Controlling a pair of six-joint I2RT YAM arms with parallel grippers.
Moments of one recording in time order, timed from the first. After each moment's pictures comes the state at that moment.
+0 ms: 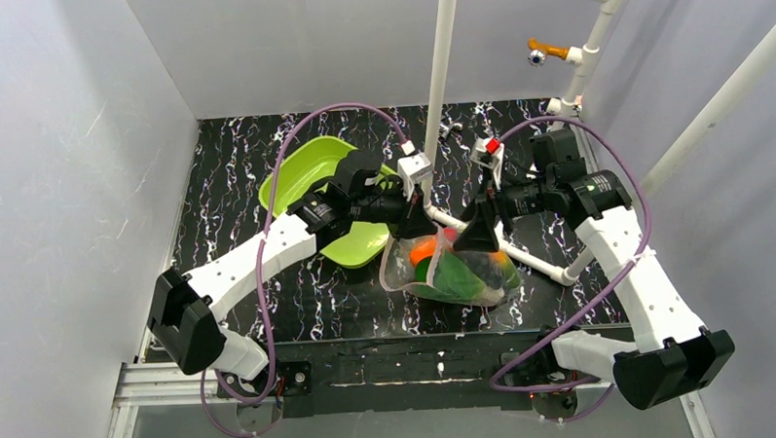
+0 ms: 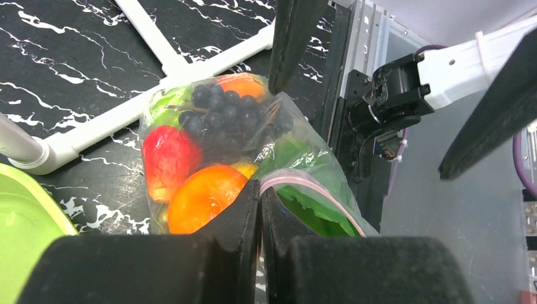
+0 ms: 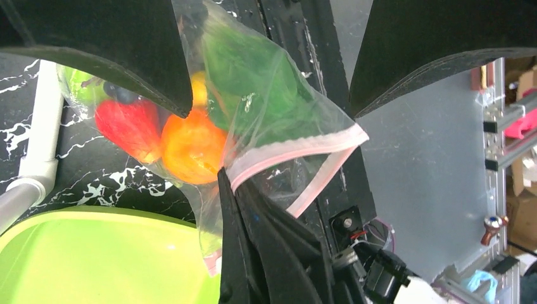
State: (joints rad) left arm -0.79 1.44 1.24 -0.27 0.61 -0.08; right arm 0.30 1.15 1.29 -1.01 -1.02 -0.36
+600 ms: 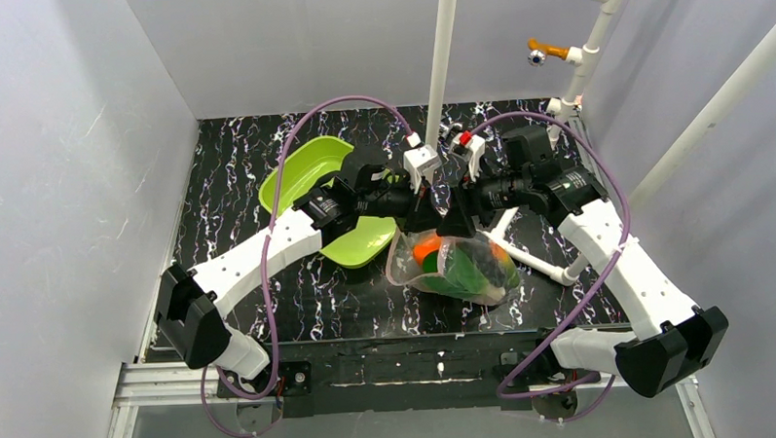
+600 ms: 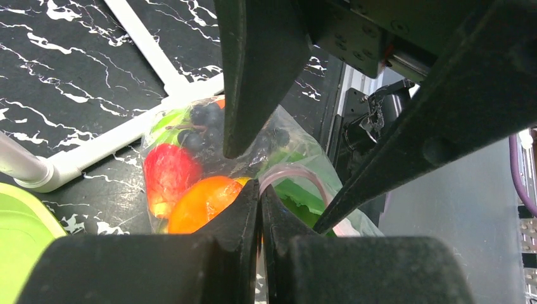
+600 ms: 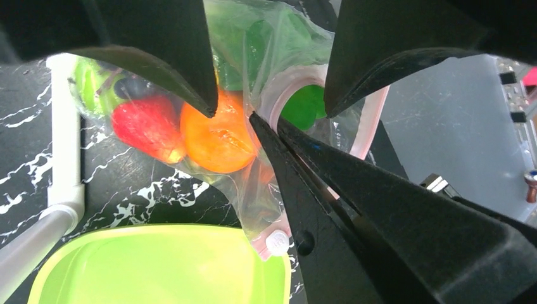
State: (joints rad) left arm -0.81 1.48 1.30 -0.25 0.58 -0.13; right arm 0.45 1.21 1.30 -0.85 -0.73 -0.09
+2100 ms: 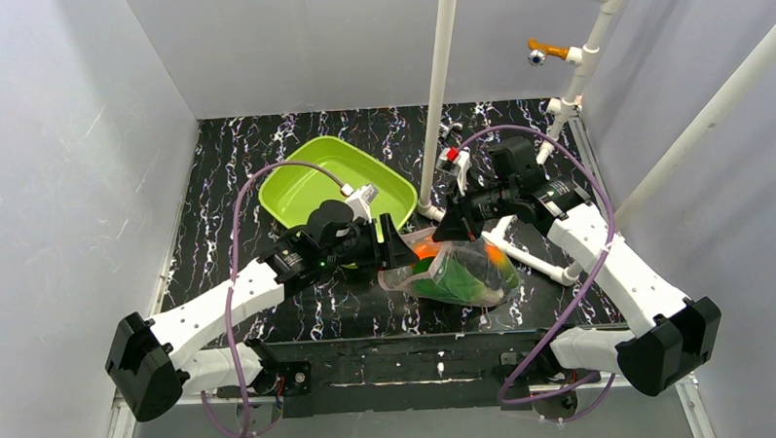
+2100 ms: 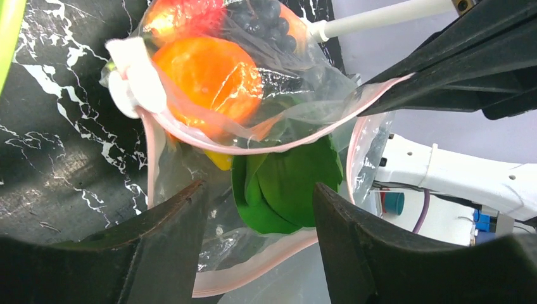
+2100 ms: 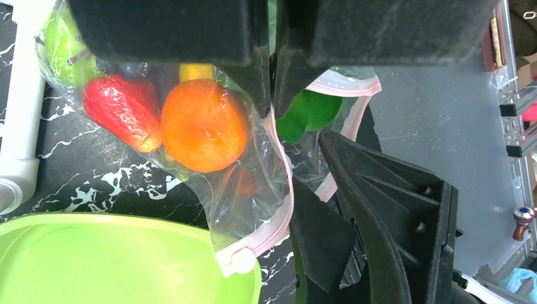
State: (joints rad) left arm -0.83 1.13 0.84 -0.21 0.29 -0.85; right arm 0.51 1.22 1.19 -0.76 -0.79 -0.12
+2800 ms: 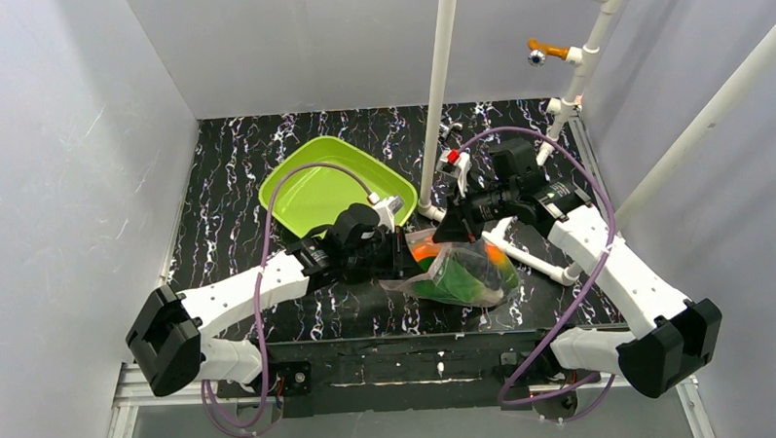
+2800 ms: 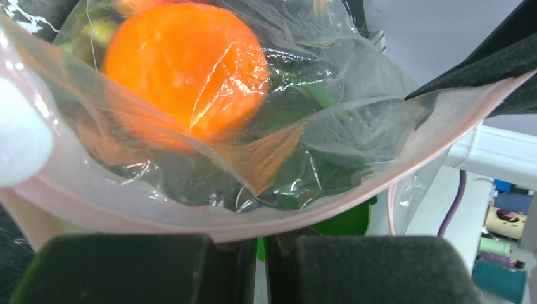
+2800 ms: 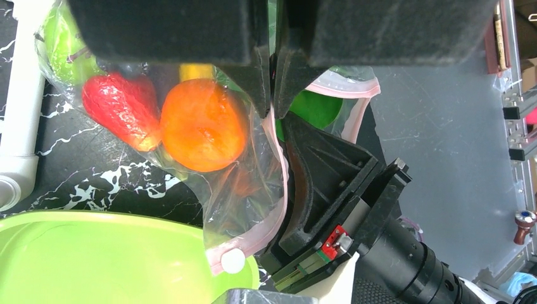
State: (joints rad) left arm -0.90 1.29 0.87 -0.18 0.33 -0.83; right arm 0.51 1.21 1.18 -0.74 -0.80 -0.13
